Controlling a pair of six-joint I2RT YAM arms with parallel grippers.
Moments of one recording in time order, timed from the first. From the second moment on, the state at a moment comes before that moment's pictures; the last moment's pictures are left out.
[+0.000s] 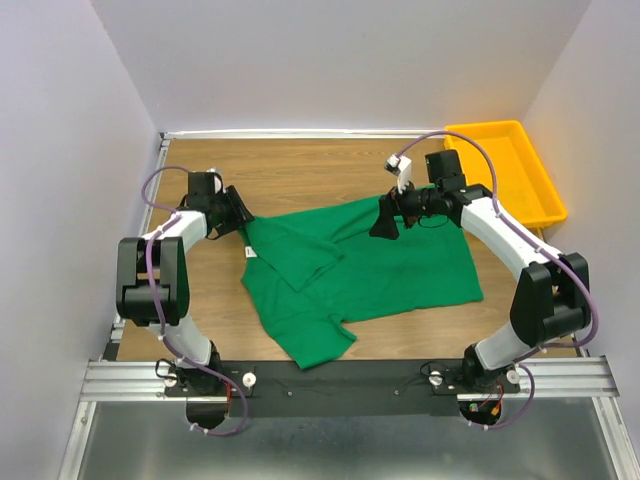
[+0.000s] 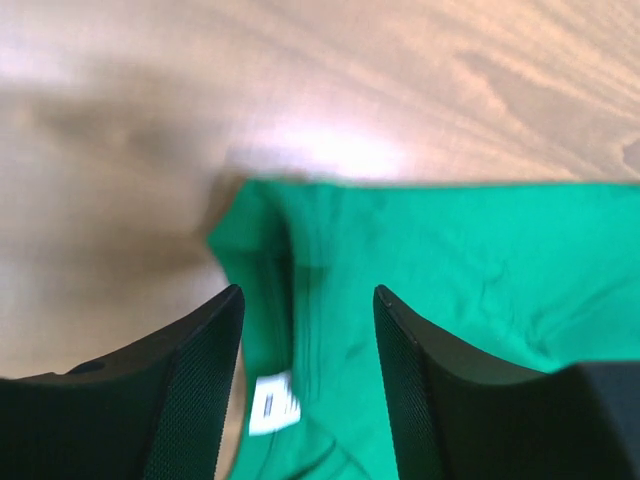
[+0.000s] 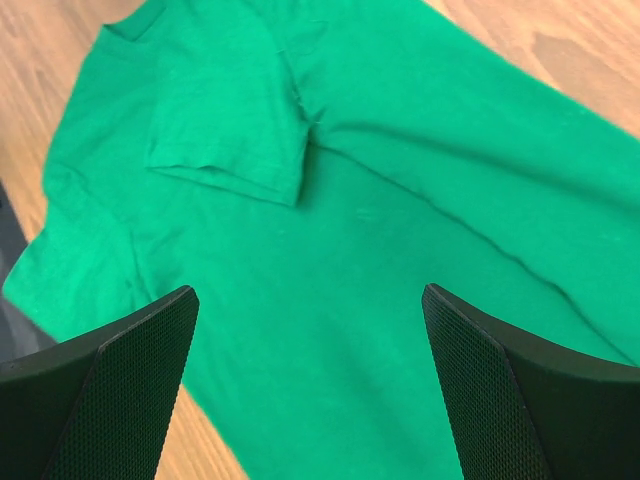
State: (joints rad) left arm 0.03 1.66 0.94 -0.13 0.26 -0.50; right arm 0.29 1.57 1.21 -0.47 -0.71 -0.27
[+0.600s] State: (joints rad) left arm 0.04 1.80 1.08 -0.28 0.22 -0.36; right arm 0.20 1.56 1.19 -0.47 -0.75 -0.27
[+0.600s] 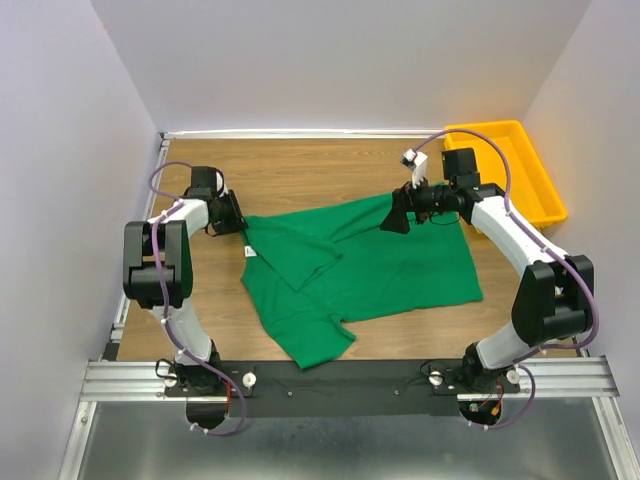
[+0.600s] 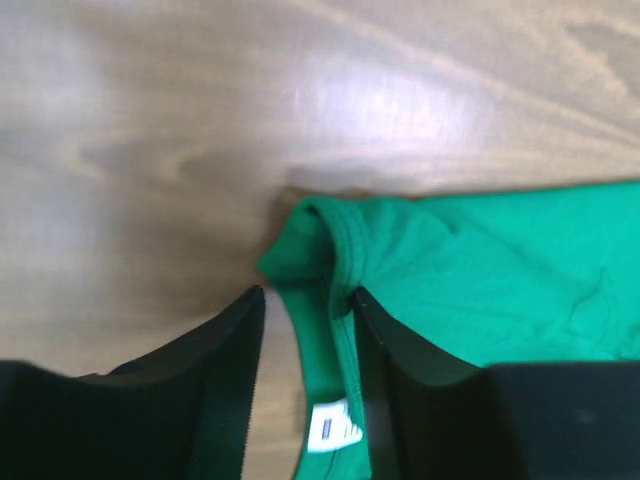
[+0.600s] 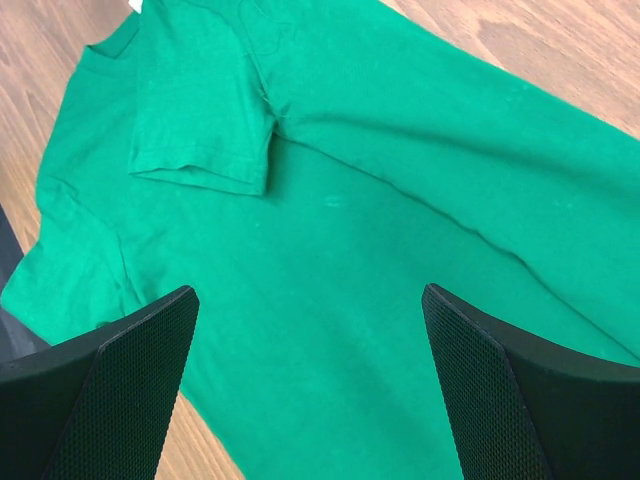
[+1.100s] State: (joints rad) left arm 0.04 1.95 1.26 -0.34 0.32 -0.31; right arm 0.14 1.56 1.19 -0.47 -0.76 -0.26
